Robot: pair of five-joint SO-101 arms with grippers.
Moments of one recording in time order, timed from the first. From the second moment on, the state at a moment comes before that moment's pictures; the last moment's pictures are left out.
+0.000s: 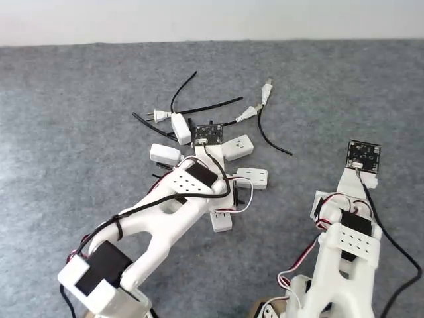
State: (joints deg) left arm 32.5 3.5 30.4 59.1 44.1; right arm 21.5 -42.1 68.4 40.0 7.8
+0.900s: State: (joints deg) left arm 31.6 2.4 34.5 59.5 46.2; right arm 21.5 -42.1 68.4 40.0 10.8
